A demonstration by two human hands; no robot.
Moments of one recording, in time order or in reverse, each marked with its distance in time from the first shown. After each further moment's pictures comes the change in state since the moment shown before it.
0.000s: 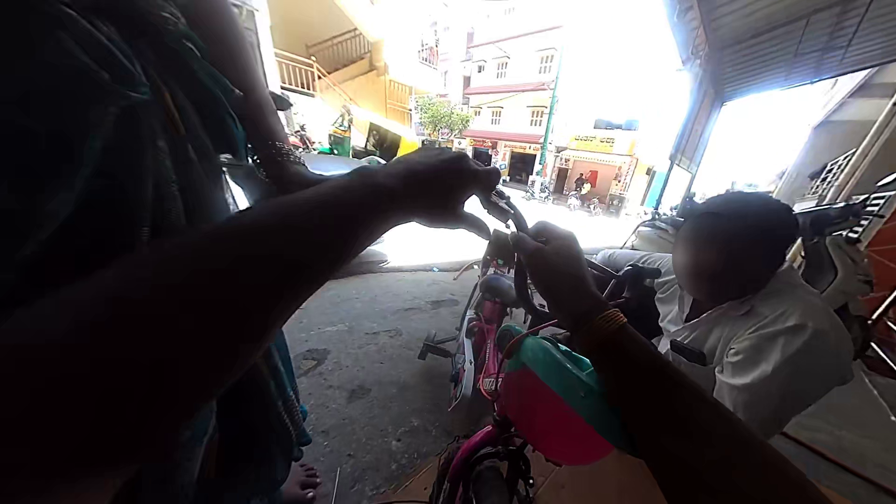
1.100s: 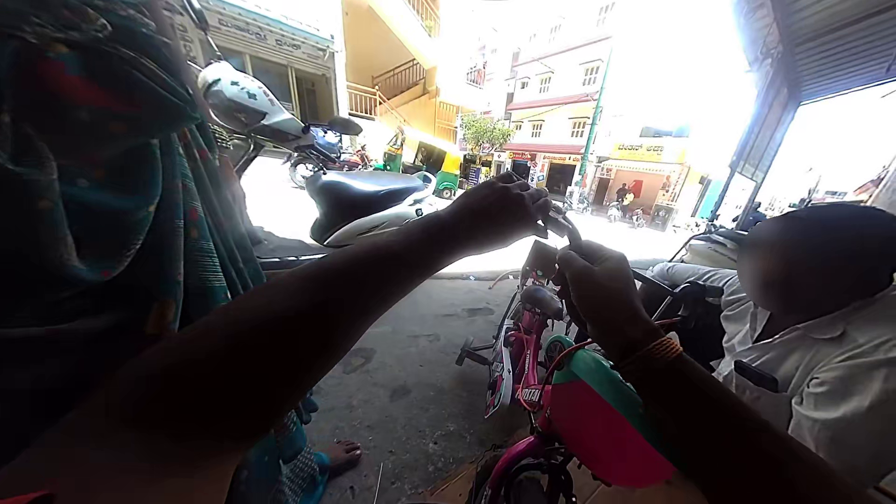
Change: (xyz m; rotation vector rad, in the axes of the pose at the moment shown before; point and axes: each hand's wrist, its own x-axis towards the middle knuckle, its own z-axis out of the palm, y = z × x) left_hand -0.016 0.007 0.024 0.321 0.143 0.098; right_hand -0.018 -0.012 0.019 0.187 0.009 0.059
